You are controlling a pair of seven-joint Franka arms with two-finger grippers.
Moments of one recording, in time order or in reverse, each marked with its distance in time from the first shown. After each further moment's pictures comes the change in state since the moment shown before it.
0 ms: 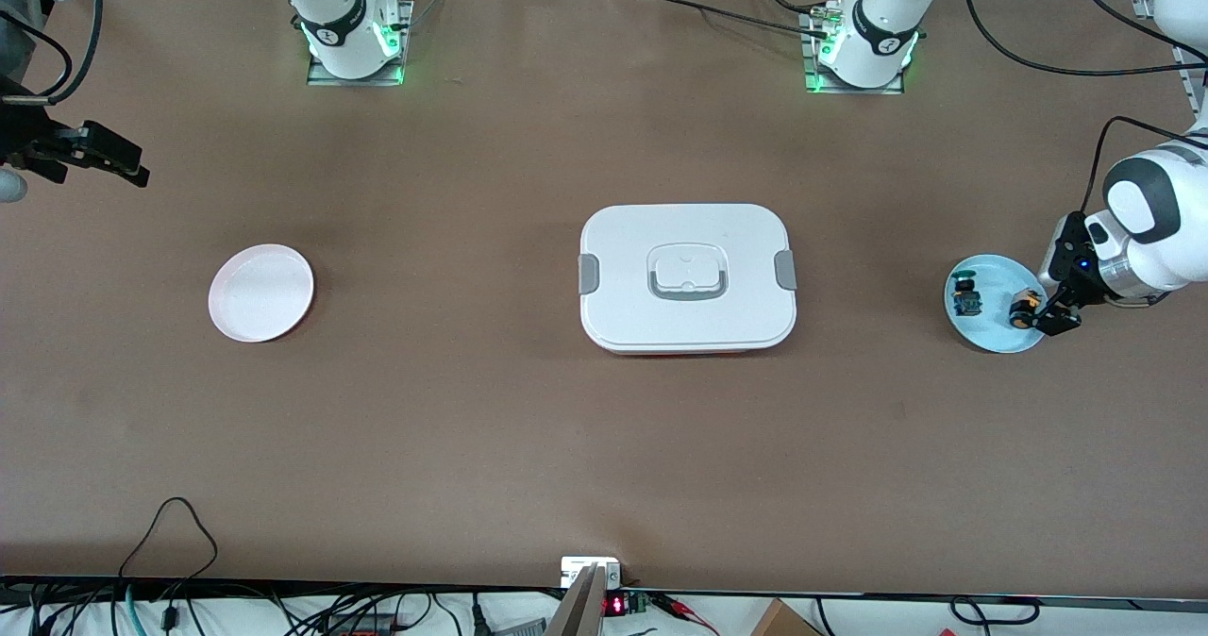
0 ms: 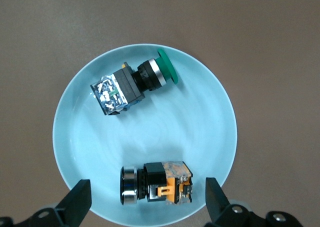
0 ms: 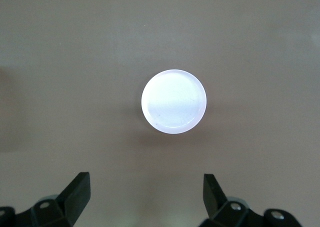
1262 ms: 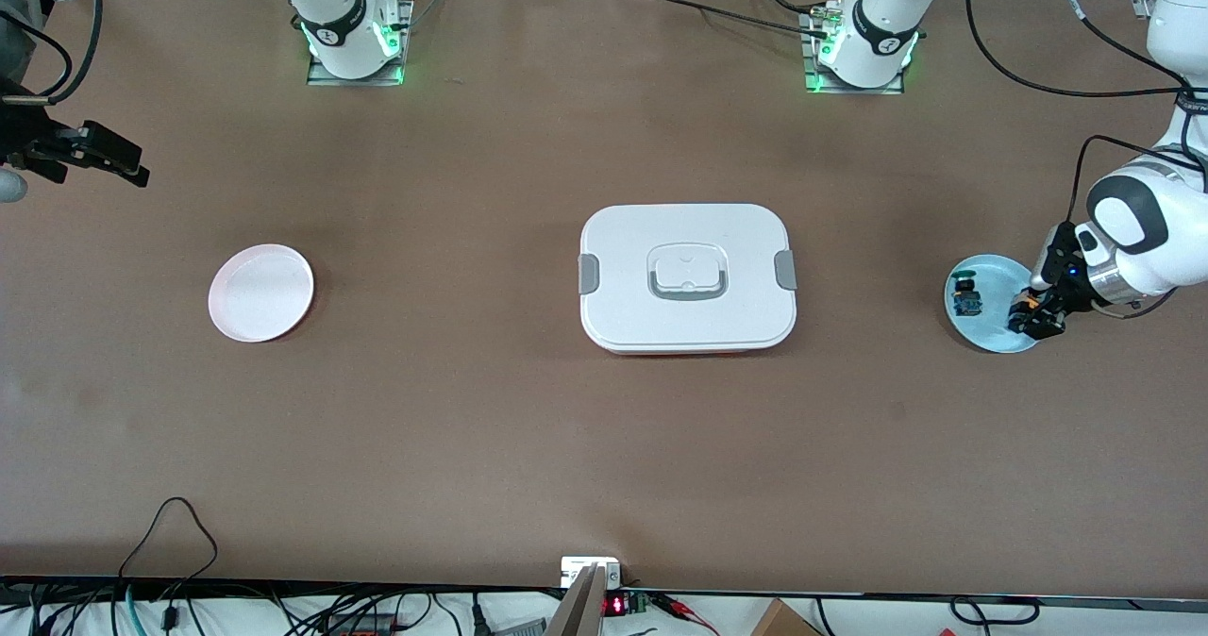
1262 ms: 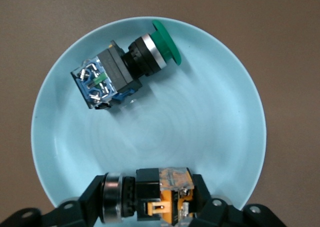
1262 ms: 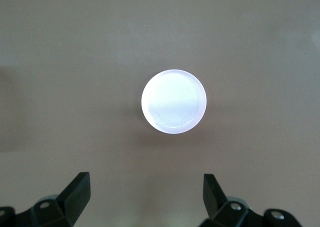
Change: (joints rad) left arm 0.053 0.094 -0.028 0.011 -0.090 0.108 0.159; right arm 0.000 0.000 0.000 0.000 0.000 0.000 0.000
